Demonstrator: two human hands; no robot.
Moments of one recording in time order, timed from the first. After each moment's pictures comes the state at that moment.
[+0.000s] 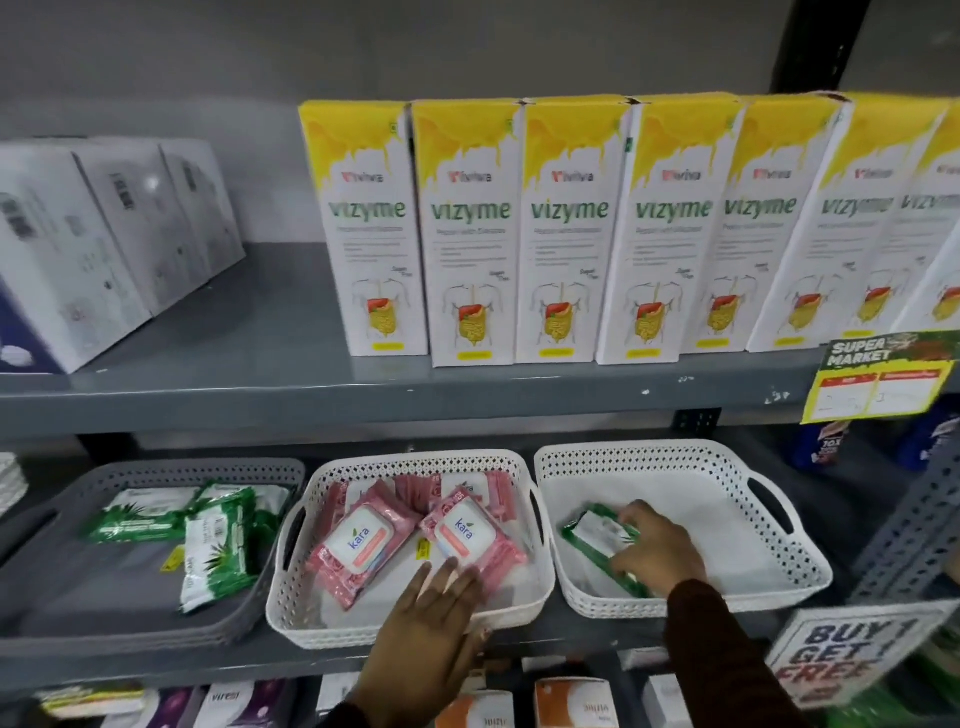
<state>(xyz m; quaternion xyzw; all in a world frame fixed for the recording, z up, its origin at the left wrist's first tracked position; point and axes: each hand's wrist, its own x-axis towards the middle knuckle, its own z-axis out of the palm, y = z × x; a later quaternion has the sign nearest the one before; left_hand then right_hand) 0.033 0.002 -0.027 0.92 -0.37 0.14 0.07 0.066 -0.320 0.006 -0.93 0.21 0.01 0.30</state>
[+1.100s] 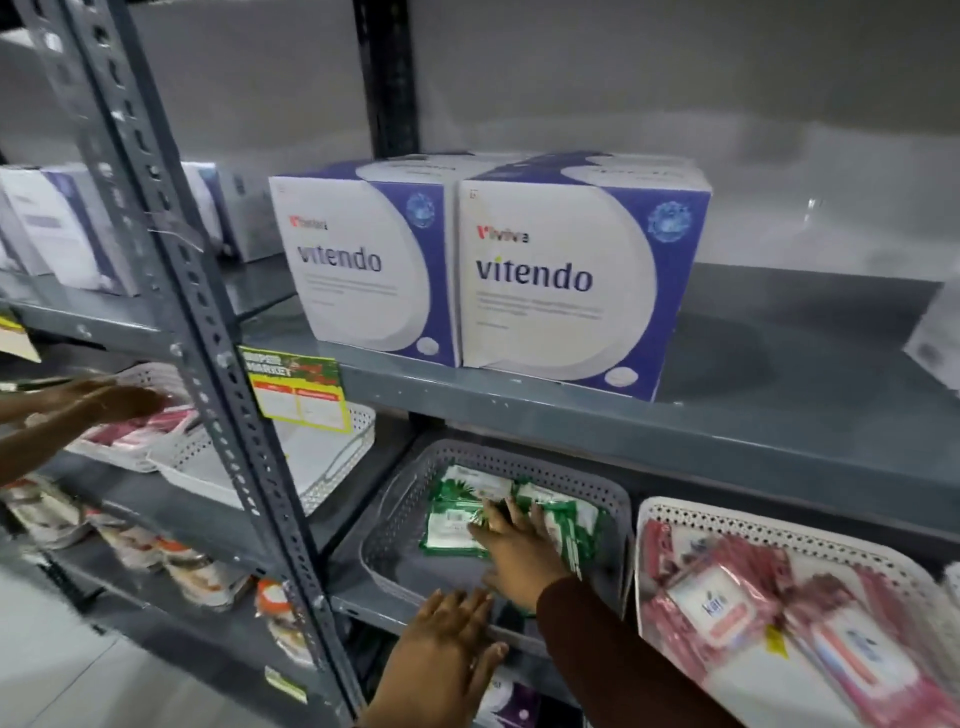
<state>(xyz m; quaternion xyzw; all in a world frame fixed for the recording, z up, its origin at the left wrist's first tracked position) 0.020 0.361 -0.006 0.99 -0.12 0.09 0.08 0.168 0.238 0.000 -0.93 -0.35 0.04 0.08</state>
